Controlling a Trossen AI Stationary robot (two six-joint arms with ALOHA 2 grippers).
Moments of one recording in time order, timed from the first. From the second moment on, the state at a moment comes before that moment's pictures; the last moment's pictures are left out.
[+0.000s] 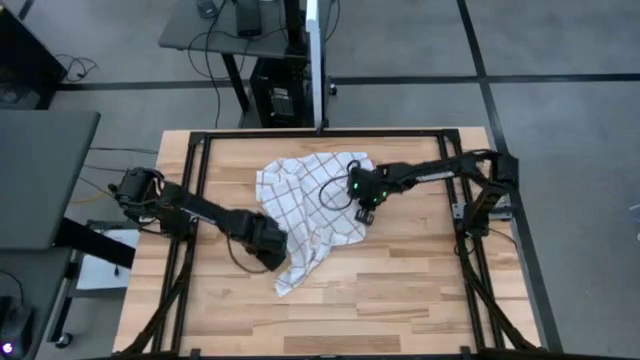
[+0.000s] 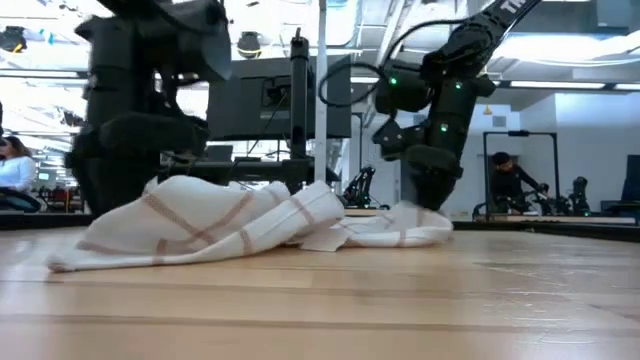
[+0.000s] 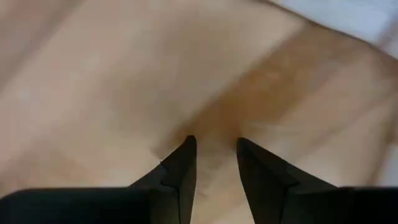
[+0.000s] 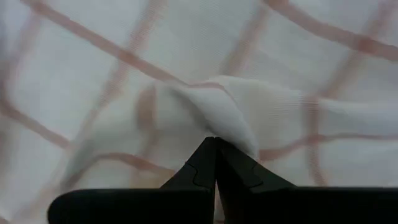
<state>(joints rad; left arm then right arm) -0.26 1.60 0.87 -0.68 -0.02 -1.15 -0.28 1.71 0.98 -0.54 -0.03 0.07</state>
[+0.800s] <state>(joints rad) 0.04 1.65 0.89 -0.49 -0.16 -0.75 -0.20 1.84 0.99 -0.18 -0.11 0.23</state>
